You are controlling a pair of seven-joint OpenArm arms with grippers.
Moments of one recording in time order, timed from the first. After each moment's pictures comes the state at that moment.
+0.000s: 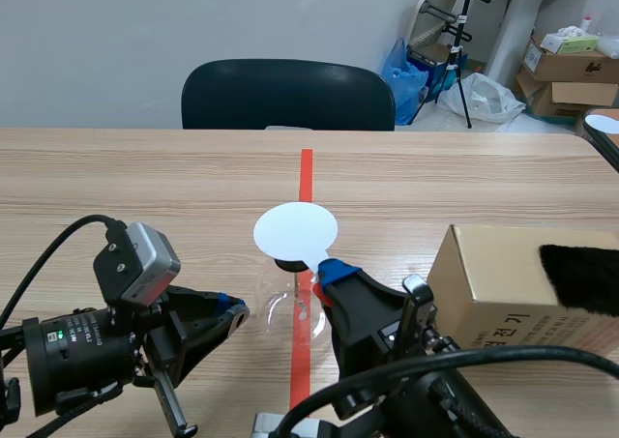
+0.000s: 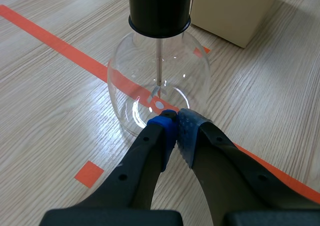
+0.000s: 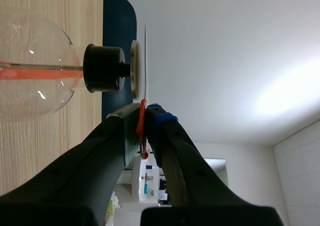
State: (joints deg) left arm 13.3 -32.1 24.0 85.2 -8.0 -30.4 -15.2; right arm -26.9 23.0 -36.2 94.1 -91.3 -31.2 -8.2
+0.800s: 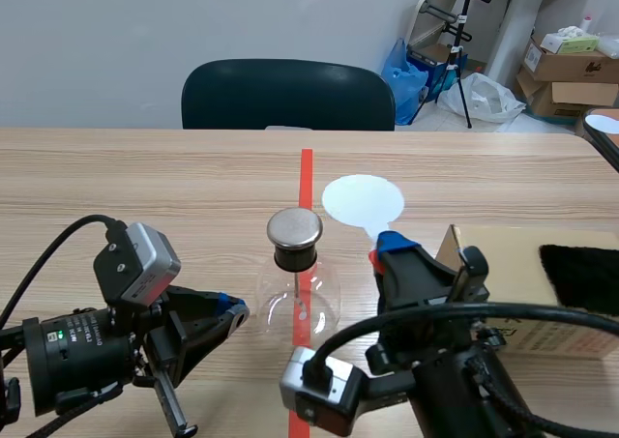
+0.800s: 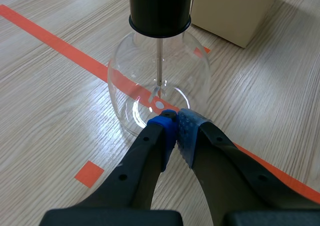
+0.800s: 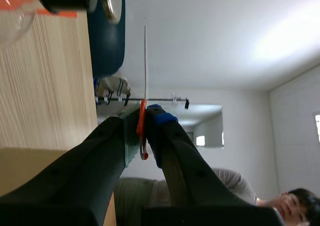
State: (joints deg) left arm 13.3 -32.1 24.0 85.2 -8.0 -30.4 -15.2; right arm -26.9 23.0 -36.1 95.3 -91.3 -31.2 -24.2
